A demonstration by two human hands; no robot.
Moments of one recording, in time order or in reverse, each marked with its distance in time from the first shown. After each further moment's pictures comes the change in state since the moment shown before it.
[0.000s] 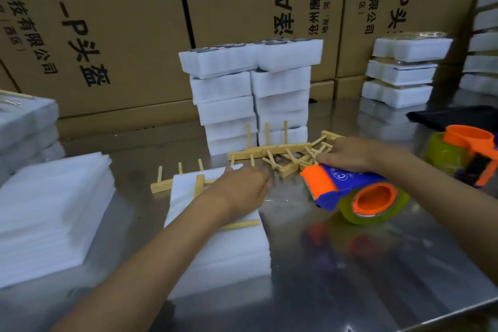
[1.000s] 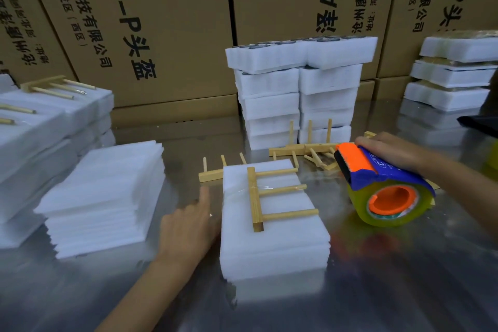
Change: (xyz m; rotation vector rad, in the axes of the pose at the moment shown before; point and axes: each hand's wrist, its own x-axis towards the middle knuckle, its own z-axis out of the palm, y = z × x) left_hand -0.146 -0.095 0.032 0.284 0.230 -0.571; right_hand -0.002 -0.037 0.003 0.269 -0.008 -0.077
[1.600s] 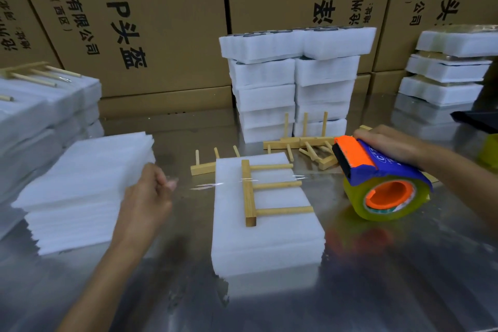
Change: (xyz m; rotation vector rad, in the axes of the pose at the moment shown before) left_hand 0.021 -0.052 0.008 -0.770 0.242 -0.237; right_hand 0.001 0.002 0.003 0.215 0.035 0.050
